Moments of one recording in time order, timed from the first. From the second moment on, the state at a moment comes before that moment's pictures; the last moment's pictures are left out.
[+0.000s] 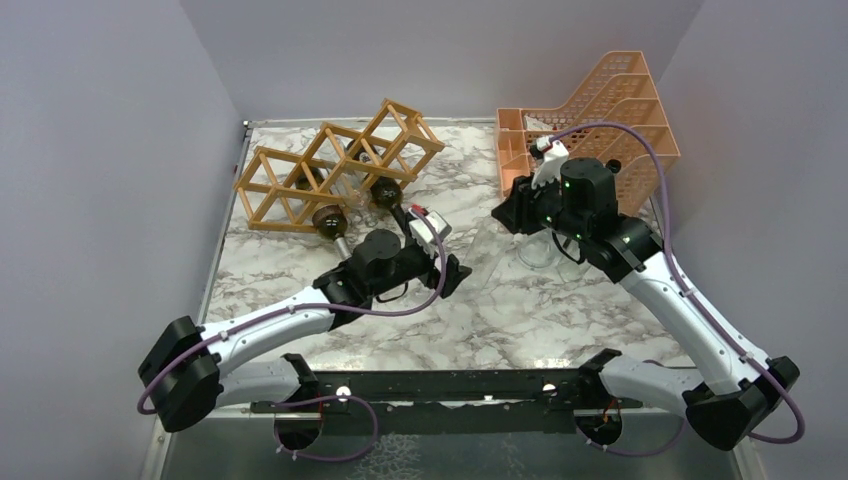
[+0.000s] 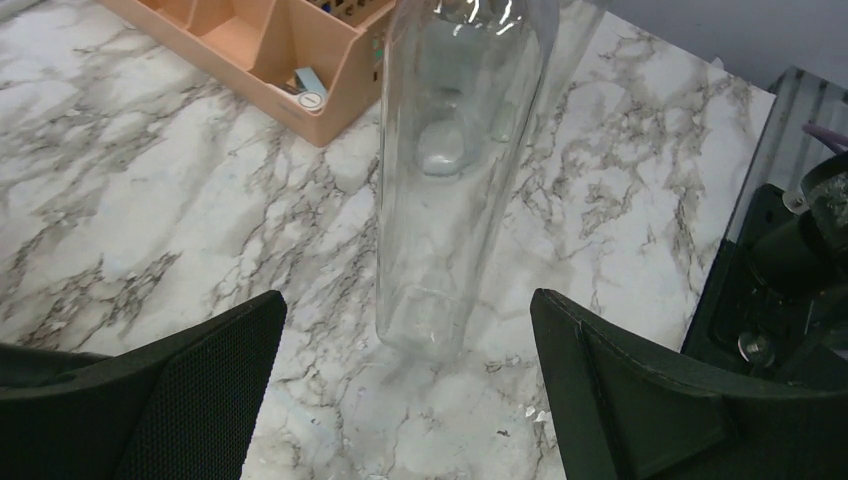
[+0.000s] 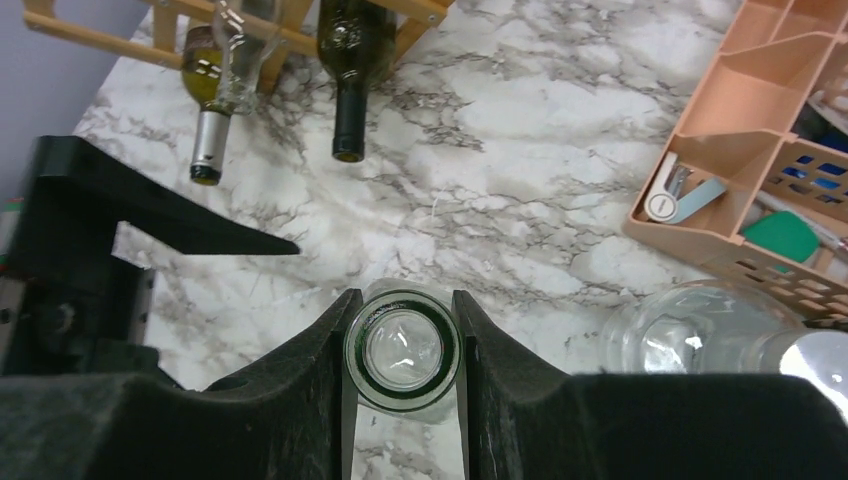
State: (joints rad) left arm -0.91 1.11 0.68 0.24 0.07 -0.10; right arm 0.55 1.10 1.17 -0.50 -0.07 0.22
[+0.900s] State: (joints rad) left arm -0.93 1.28 0.65 0.45 0.29 -0.06; right arm 0.55 1.01 1.16 -0.52 -0.36 0.25
